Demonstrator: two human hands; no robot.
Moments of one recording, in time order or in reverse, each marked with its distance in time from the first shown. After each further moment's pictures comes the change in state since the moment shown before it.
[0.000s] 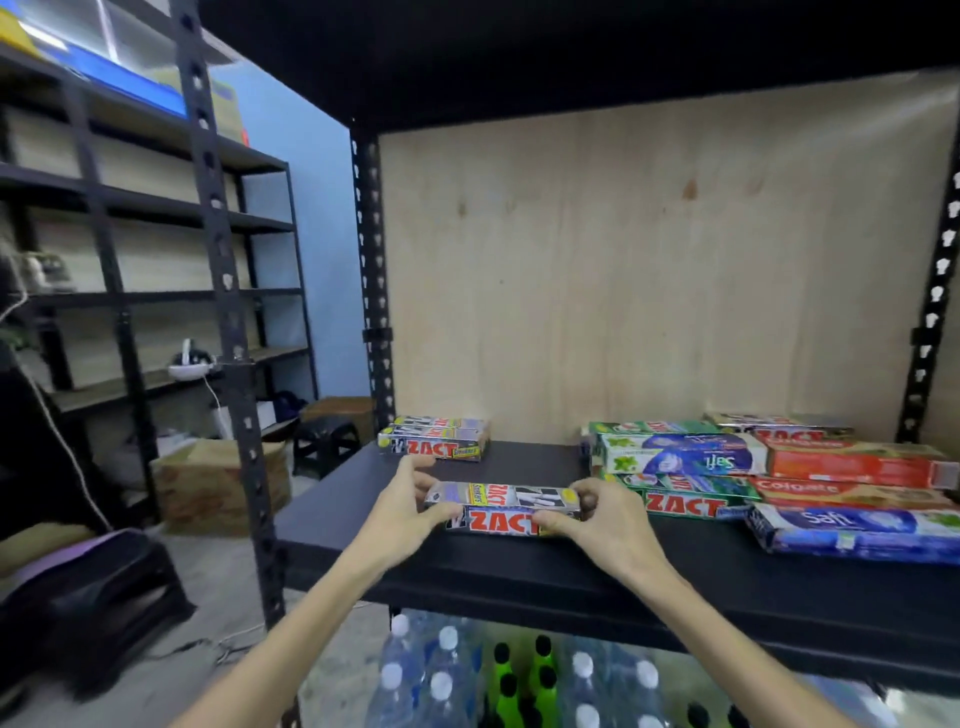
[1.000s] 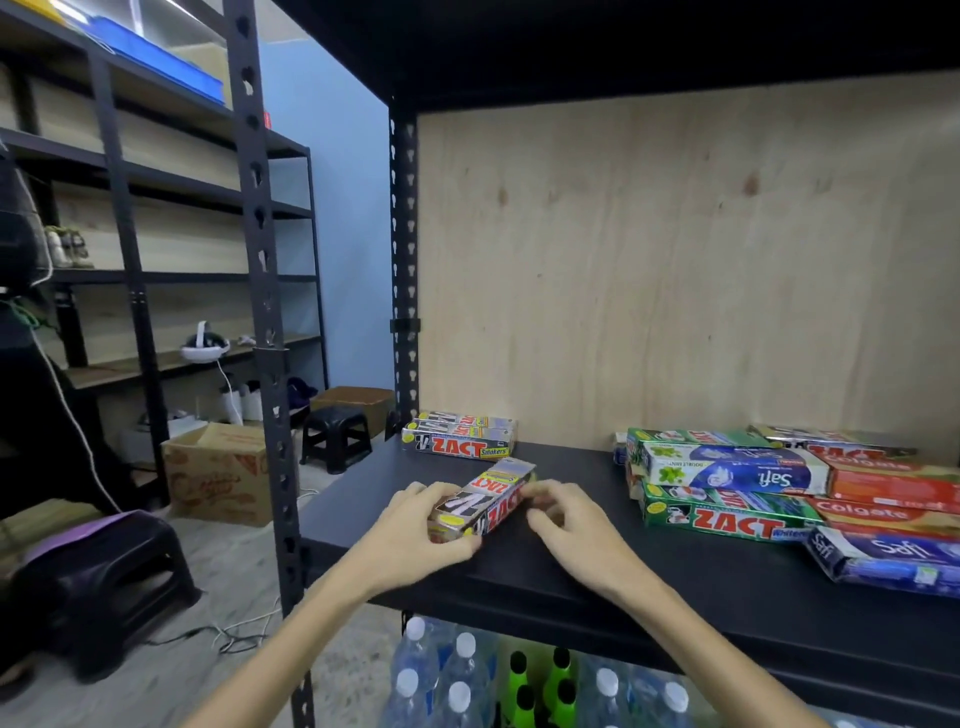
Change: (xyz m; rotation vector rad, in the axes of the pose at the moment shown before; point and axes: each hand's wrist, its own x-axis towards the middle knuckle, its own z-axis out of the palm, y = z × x) left_hand -0.002 -0.034 -0.031 0.360 -0.141 0.103; right_hand 0.016 -0.031 0.060 0.050 -0.271 -0.107
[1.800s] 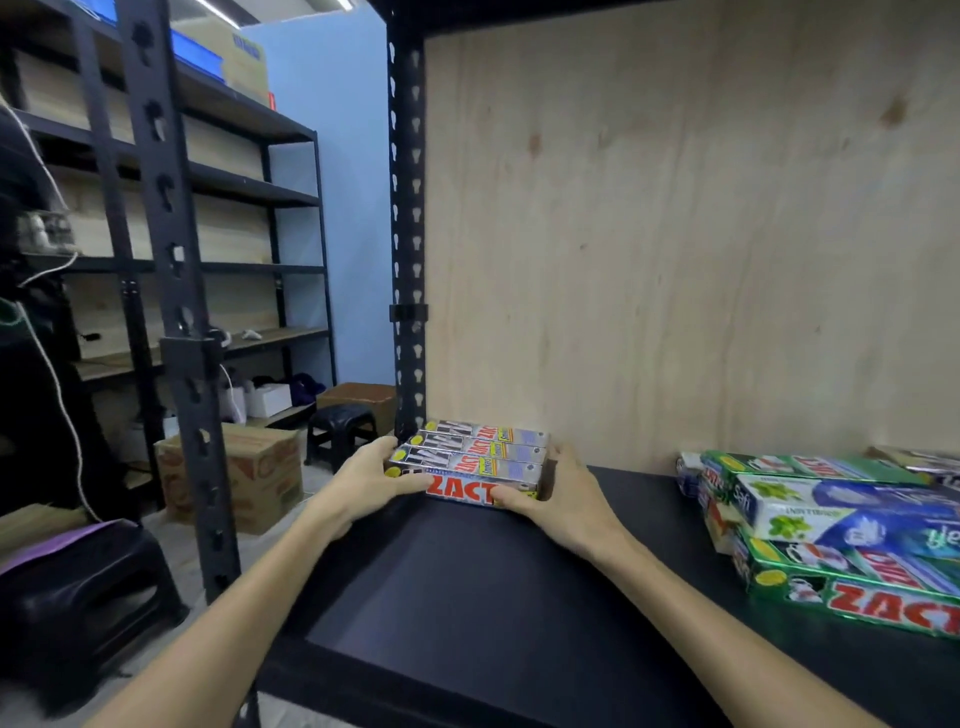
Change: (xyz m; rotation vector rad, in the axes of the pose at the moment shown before) left_hand 0.149 -0.109 -0.026 -0.333 0.118 -0.290; right_hand 0.152 0.040 0.049 0.109 0.079 0.076
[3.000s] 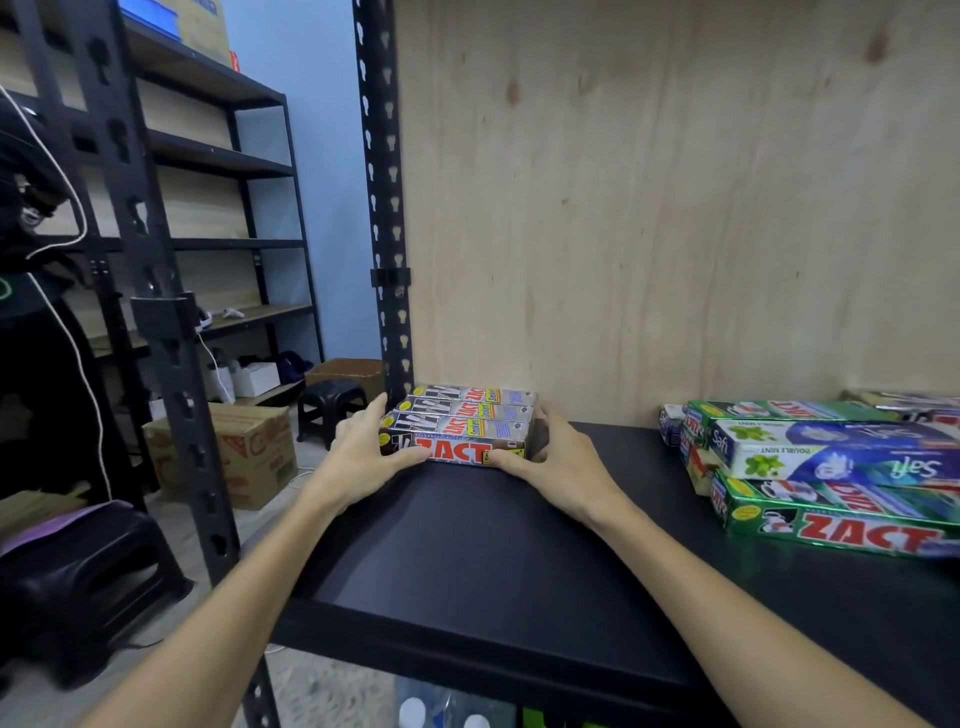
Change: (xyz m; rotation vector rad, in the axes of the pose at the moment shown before) left_hand -0.014 -0.005 0.013 0.189 0.078 0.109; right_hand -0.025 -0.011 -0.009 0.049 -0.007 -0.012
